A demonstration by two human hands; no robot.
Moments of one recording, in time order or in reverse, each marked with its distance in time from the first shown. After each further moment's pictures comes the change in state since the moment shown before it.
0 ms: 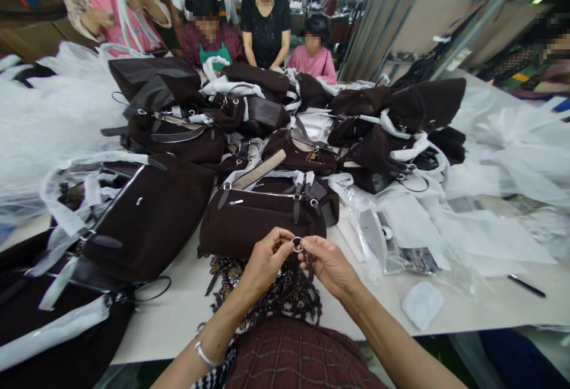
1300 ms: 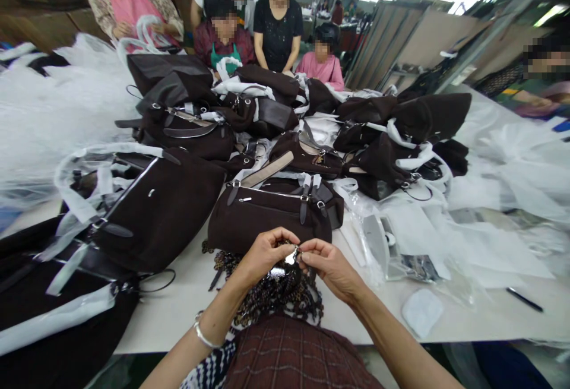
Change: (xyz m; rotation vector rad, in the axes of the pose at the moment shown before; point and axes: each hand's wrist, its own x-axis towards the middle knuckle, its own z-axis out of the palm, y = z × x) left_hand 0.001 -0.008 -0.027 -0.193 -0.131 -0.069; right_hand -0.003 0.006 0.004 -0.206 -0.175 -0.027
